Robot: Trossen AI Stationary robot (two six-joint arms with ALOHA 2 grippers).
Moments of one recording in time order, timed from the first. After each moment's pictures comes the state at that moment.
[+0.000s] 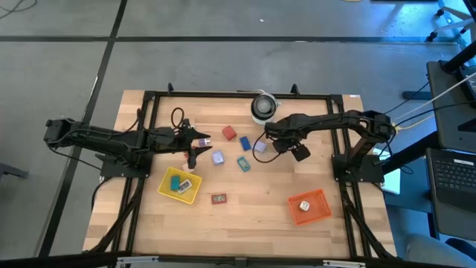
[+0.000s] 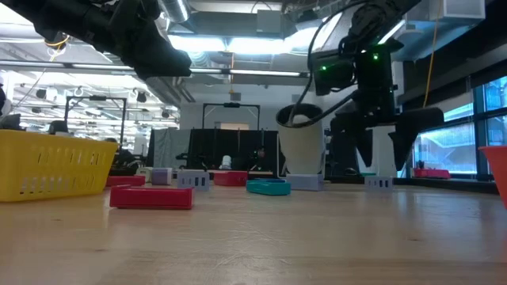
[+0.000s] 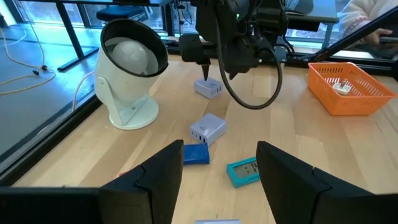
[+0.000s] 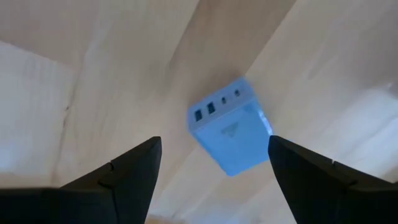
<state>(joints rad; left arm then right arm) 0.01 0.89 0.43 0.16 -0.26 -0.09 -0.21 1.70 1.06 -1.03 0.24 -0.70</state>
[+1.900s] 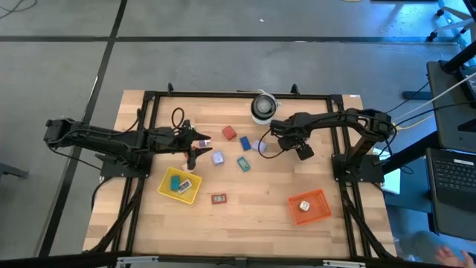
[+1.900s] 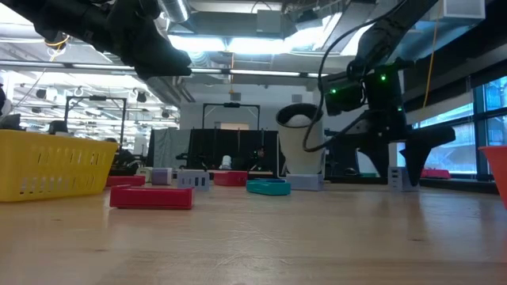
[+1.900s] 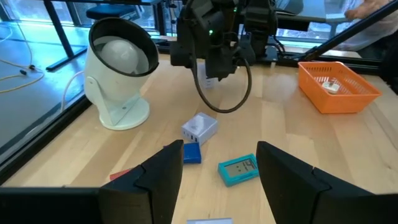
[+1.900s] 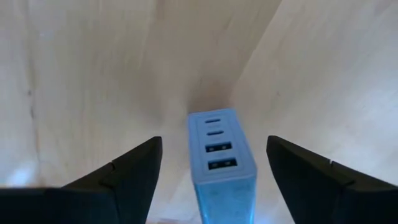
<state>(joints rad) 0.01 0.89 0.43 0.16 -0.23 -0.09 -0.31 1.70 0.93 -0.96 0.23 -0.66</state>
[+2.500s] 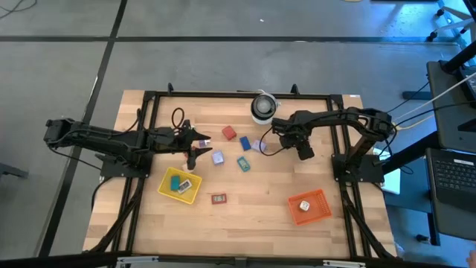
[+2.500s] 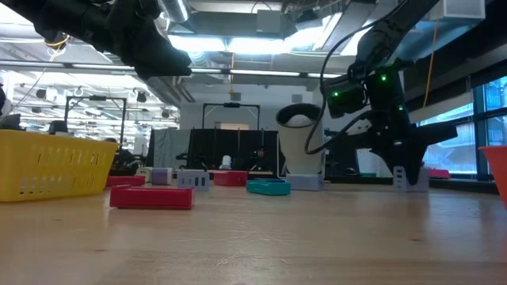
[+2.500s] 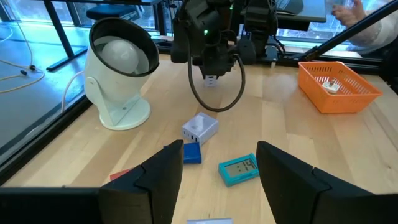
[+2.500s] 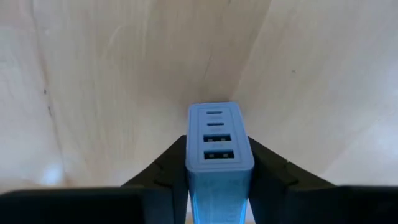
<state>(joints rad) 0.01 0.89 0.43 0.16 -0.23 -0.09 -0.34 1.70 0.93 -1.01 0.18 -0.56</state>
